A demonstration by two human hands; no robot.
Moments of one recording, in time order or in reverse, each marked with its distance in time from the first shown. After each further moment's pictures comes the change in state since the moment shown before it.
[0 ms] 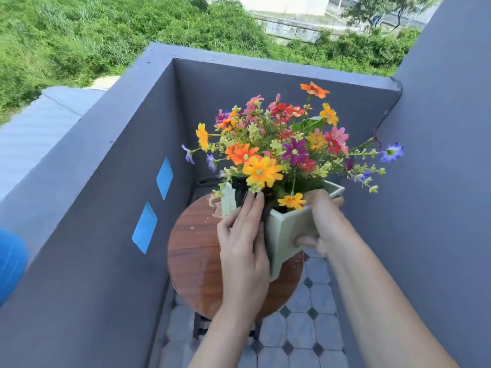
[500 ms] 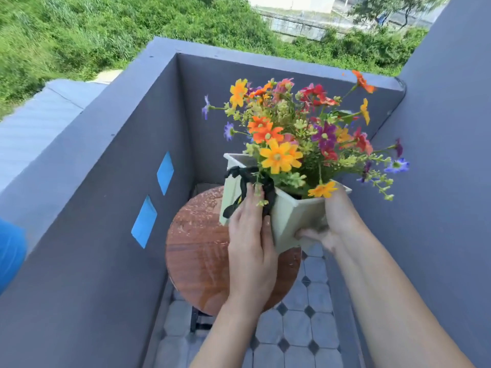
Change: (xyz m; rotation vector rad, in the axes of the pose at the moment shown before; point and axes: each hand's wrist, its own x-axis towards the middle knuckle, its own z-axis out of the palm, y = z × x) left_hand 0.000 0.002 0.017 -0.011 -0.018 -0.008; right_hand 0.007 -0.007 -0.011 0.141 -0.073 0.043
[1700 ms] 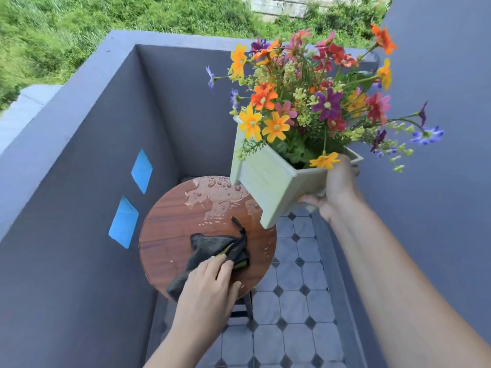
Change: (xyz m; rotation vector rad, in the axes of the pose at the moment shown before) left_hand -0.058 -0.066 -0.027 0.777 -0.580 0.231; right_hand 0.016 -0.027 -0.042 0.180 0.111 -0.124
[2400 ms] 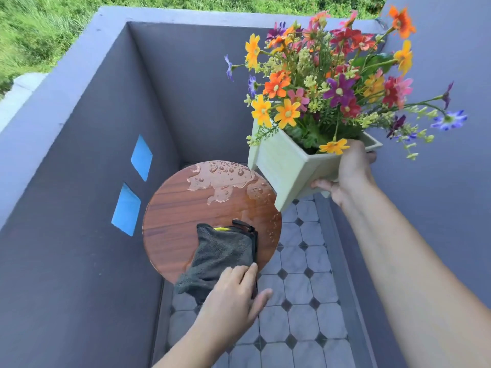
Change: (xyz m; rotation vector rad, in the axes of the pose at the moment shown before) left_hand -0.021 0.007 0.023 -0.121 -0.039 0.127; right_hand 0.017 0.011 -0.002 -0.014 0.092 -0.027
